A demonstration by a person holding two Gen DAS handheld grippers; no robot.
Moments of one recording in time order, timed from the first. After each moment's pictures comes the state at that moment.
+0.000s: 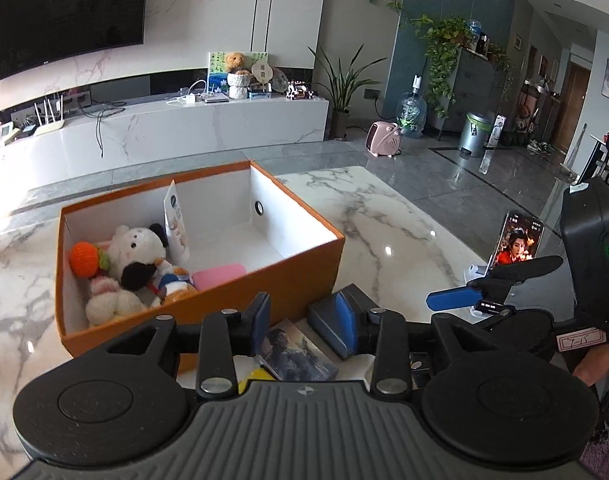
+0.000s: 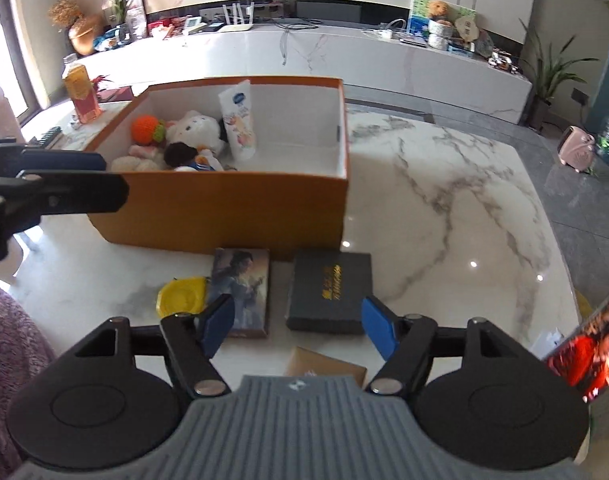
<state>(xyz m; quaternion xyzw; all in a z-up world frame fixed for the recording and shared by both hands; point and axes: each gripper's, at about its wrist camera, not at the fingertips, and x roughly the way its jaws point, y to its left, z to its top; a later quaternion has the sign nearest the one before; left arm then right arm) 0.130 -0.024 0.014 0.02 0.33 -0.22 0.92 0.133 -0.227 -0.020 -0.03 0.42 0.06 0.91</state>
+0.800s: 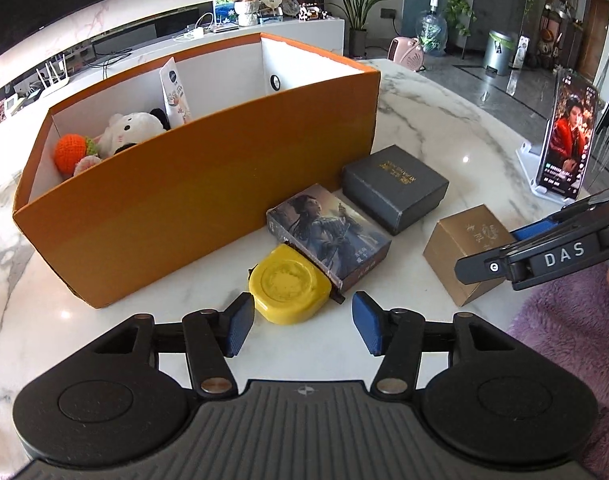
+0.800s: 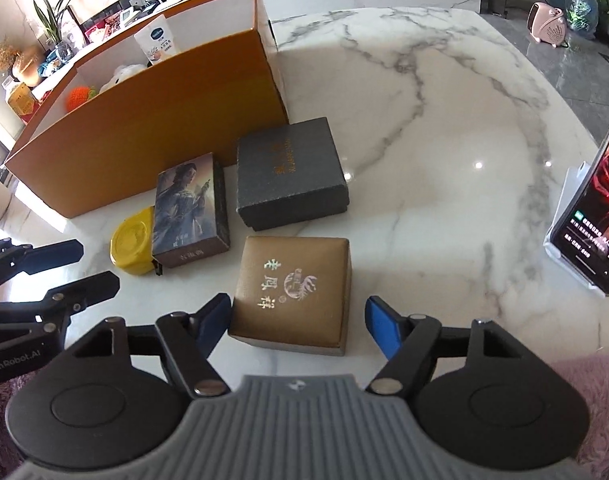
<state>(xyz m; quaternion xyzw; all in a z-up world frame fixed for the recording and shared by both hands) 0.115 -0.027 -0.086 0.10 0.41 -0.18 0.89 0.125 -0.261 -0.096 0.10 0.49 0.02 0.86</state>
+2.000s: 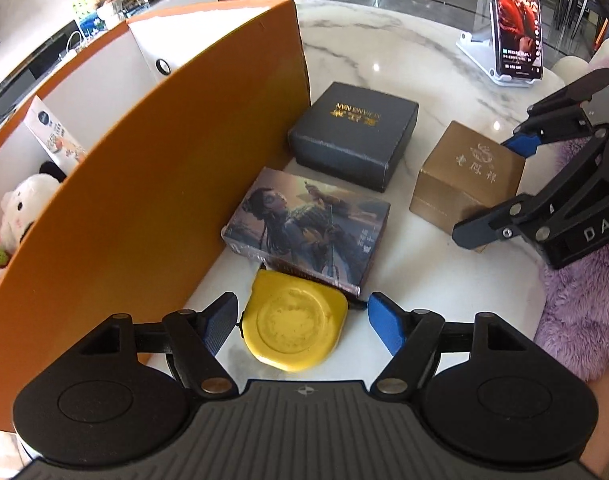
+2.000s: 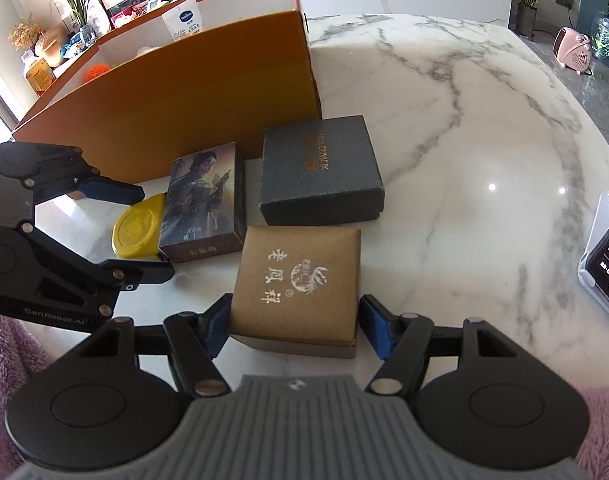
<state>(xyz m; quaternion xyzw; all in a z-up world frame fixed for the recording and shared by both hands) 0.172 -0.046 -0.111 0.26 0.44 -0.32 0.80 0.134 -0.248 -0.111 0.07 0.48 0.05 0.87</state>
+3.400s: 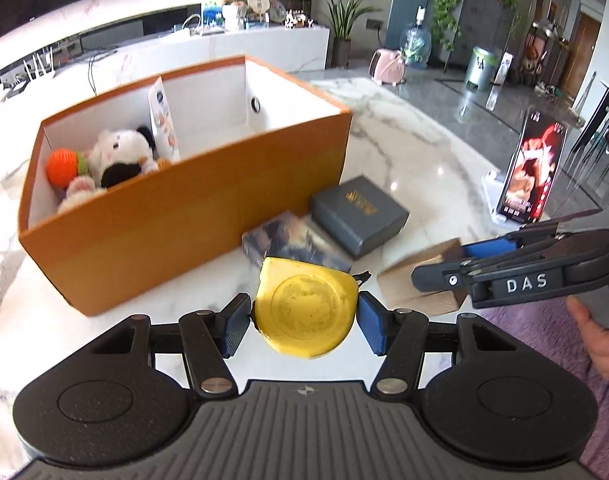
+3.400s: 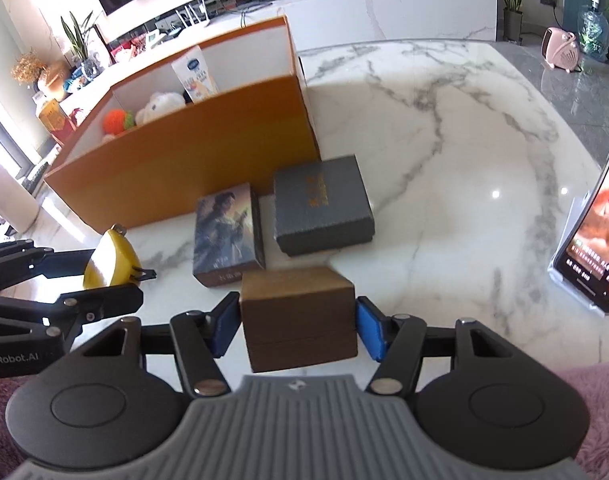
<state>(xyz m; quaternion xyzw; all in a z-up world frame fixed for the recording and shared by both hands) 0.111 -0.028 -0.043 0.06 0.41 -0.21 0.88 0.112 -0.257 -0.067 0.11 0.44 0.05 0.89</state>
